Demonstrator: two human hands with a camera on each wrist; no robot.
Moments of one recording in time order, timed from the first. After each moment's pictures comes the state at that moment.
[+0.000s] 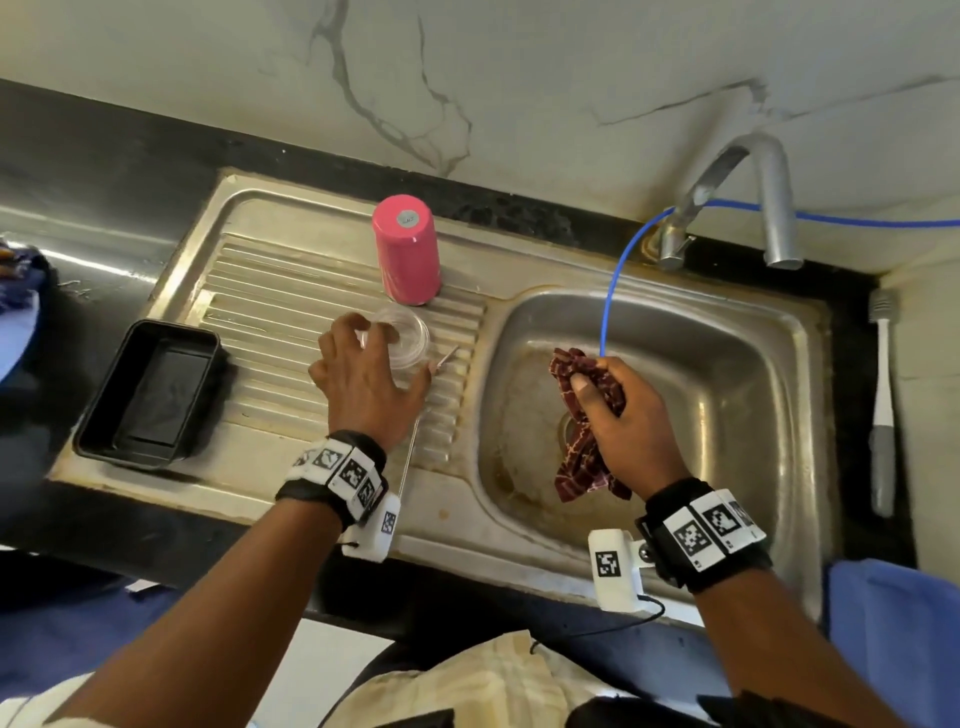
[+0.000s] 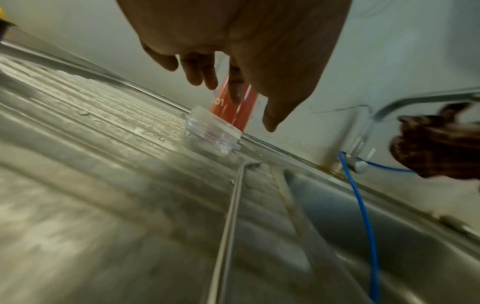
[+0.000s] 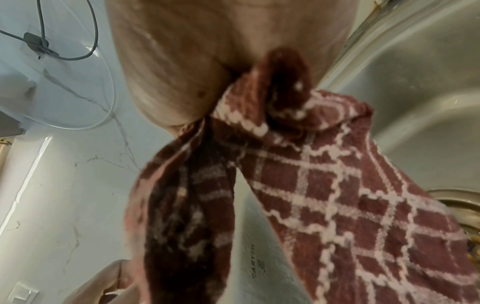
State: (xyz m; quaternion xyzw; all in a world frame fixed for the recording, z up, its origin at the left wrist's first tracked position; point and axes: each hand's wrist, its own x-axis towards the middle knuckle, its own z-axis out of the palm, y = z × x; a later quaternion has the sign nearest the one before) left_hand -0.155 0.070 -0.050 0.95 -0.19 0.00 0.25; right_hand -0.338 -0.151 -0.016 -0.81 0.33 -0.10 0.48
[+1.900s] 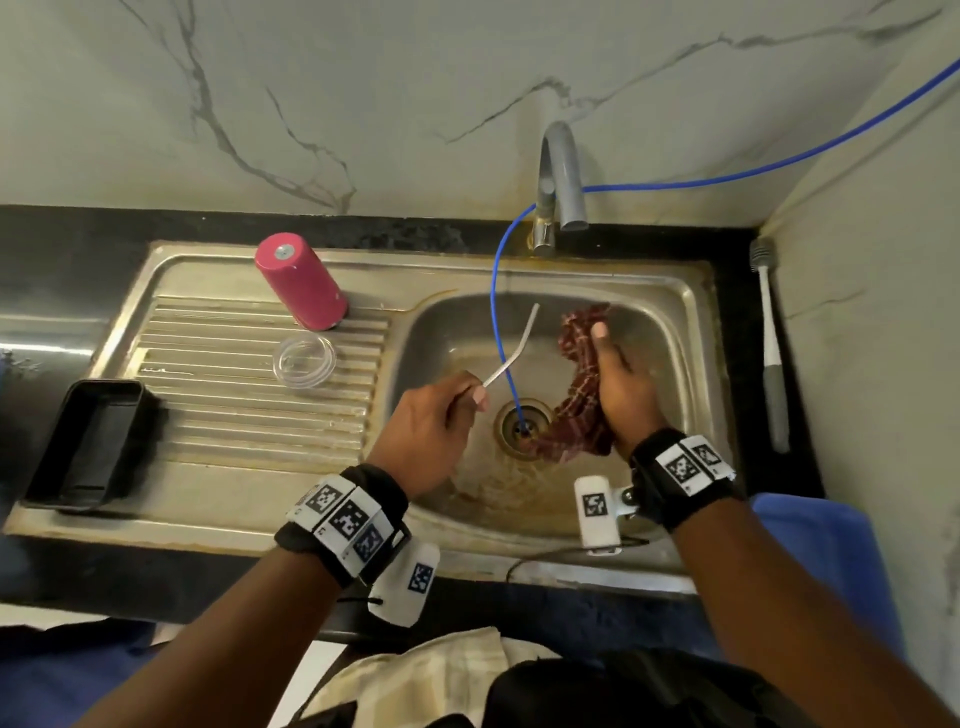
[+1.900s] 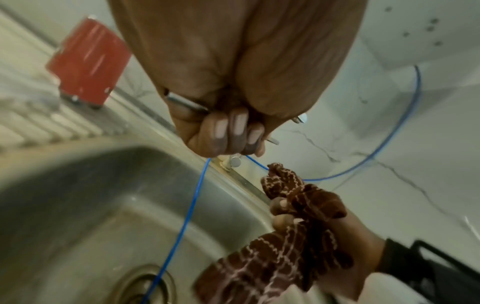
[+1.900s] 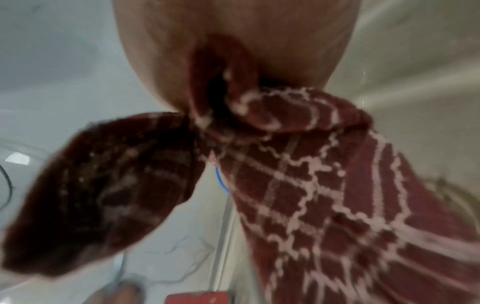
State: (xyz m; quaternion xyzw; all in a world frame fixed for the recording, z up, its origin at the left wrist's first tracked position) left_hand -0.292 -0.042 0.020 0.81 -0.40 -0.19 0.38; right_hand -0.410 -0.246 -0.012 -0.57 0.49 -0.17 0.64
